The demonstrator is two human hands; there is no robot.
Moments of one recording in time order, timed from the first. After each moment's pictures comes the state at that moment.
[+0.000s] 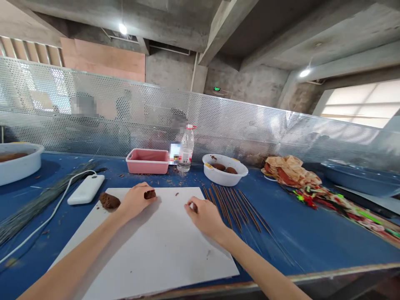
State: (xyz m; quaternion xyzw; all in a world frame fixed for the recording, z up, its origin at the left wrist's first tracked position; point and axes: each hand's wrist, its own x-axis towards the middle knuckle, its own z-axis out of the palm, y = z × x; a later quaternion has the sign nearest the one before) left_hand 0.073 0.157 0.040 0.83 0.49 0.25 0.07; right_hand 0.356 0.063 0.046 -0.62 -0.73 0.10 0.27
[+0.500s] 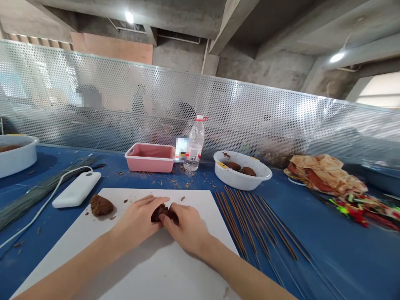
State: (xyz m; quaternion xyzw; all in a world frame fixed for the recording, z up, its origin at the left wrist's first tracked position) left_hand 0.105 0.134 0.024 0.85 0.43 0.29 0.06; right_hand 0.304 0.111 0.024 -0.52 -0.79 0.18 0.27
